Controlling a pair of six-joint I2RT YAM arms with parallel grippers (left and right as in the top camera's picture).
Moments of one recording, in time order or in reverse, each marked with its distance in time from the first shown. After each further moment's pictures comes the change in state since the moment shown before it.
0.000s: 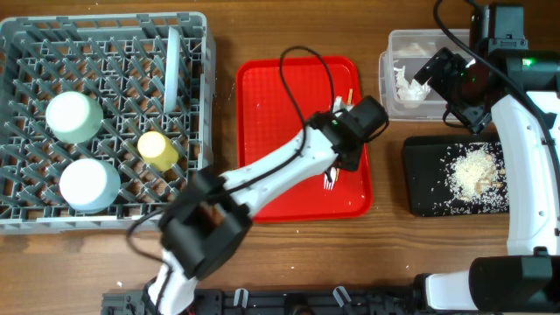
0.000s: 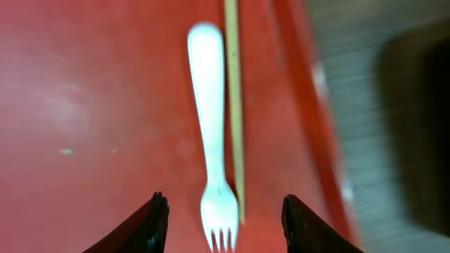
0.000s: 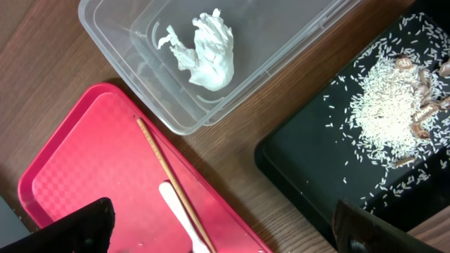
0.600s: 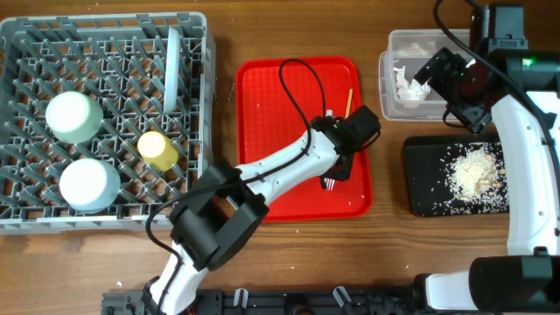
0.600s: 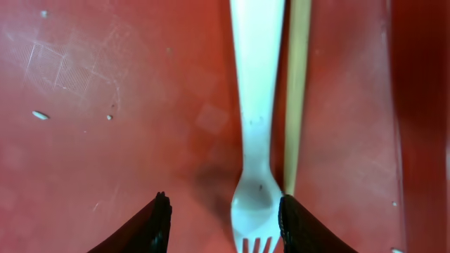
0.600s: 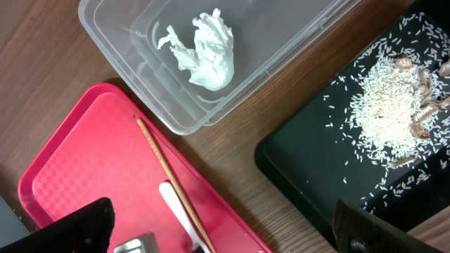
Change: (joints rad) left arm 0.005 0.090 -0.041 -0.031 0.015 -0.033; right arm 0.000 0.000 0.000 0.000 0.000 0.000
